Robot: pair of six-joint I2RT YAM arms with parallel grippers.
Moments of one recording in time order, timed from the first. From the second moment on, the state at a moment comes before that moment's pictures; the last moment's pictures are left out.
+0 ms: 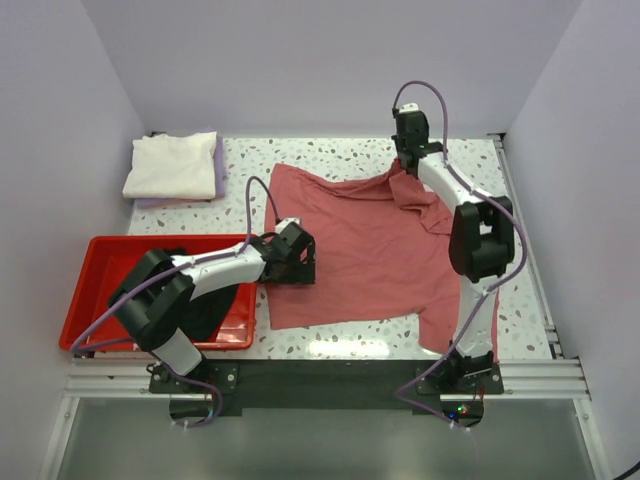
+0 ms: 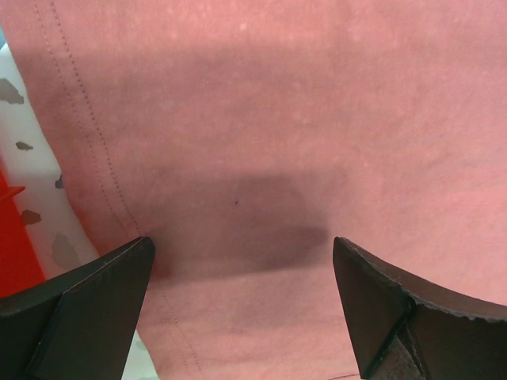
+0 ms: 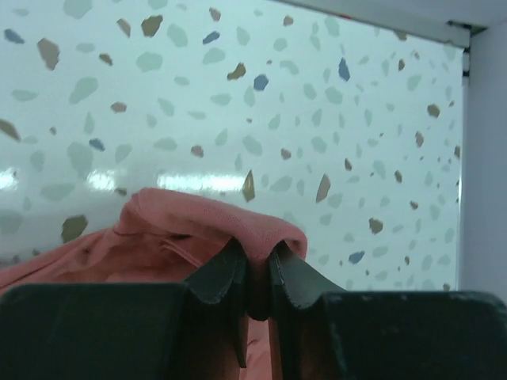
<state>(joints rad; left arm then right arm) -0.76 1.61 0.89 -0.41 -0.24 -0.70 0.24 2.06 1.75 -0.39 0.43 -0.09</state>
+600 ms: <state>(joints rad) -0.76 1.62 0.91 -0.49 -0.23 -0.70 0.18 2.63 2.32 -0.18 0.54 -0.38</state>
